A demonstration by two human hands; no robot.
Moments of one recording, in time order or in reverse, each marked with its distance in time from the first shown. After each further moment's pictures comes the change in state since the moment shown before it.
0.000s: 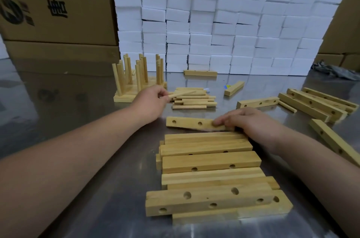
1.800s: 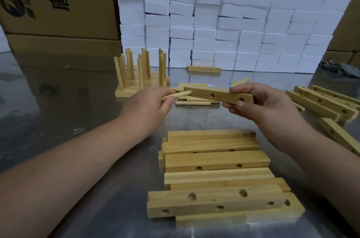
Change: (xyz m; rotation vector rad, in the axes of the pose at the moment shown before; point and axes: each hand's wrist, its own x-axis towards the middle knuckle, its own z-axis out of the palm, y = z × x) left_hand -0.047 0.004 -0.013 0.262 0.137 0.321; right_hand -0.009 -0.011 0.006 0.360 0.212 -0.345
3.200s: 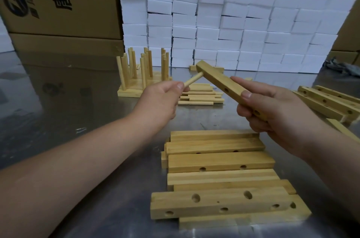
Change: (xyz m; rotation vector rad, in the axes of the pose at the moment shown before) left_hand 0.000 0.030 -0.003 -0.867 -0.037 -0.341; right_hand -0.003 -0.014 -0.004 -0.034 -0.141 0.126
